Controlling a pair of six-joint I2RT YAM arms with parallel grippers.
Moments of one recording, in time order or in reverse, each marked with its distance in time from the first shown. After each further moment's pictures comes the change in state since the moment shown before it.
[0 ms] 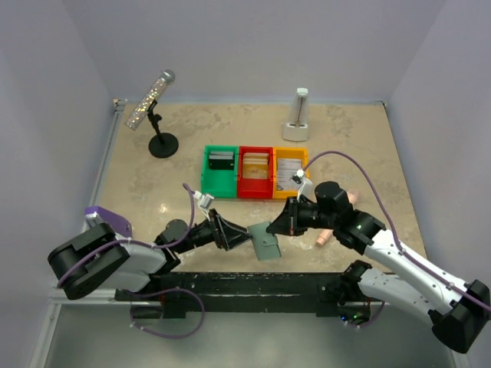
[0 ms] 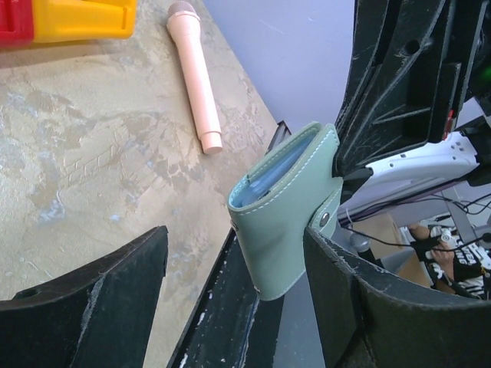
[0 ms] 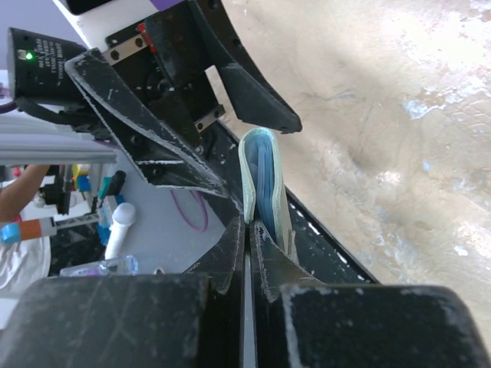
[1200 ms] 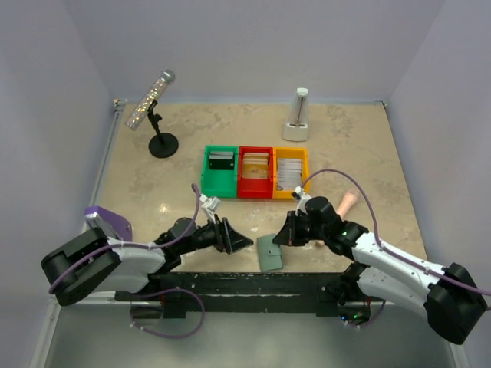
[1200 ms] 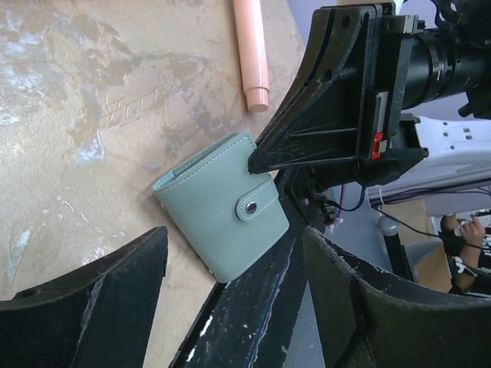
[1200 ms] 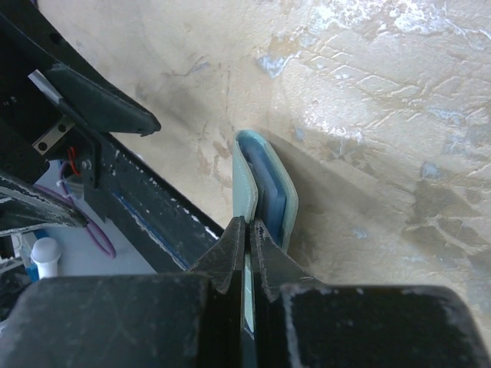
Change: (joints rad) left arm -0.029 -0.073 0.035 -0.316 -0.034 0.022; right arm 0.000 0.092 -0.251 0.148 0.139 -0.002
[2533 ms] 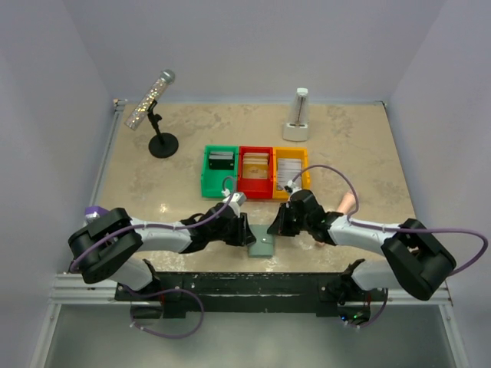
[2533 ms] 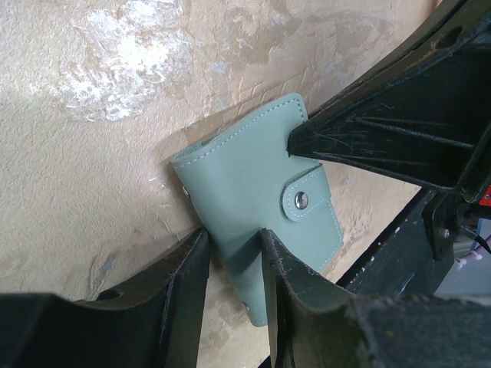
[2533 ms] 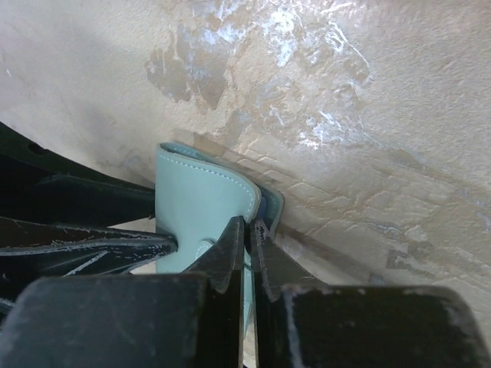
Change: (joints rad) left arm -0.075 0.237 0.373 -0.613 -0.198 0.110; right arm -0.023 0.401 0.048 0.260 0.101 0.024
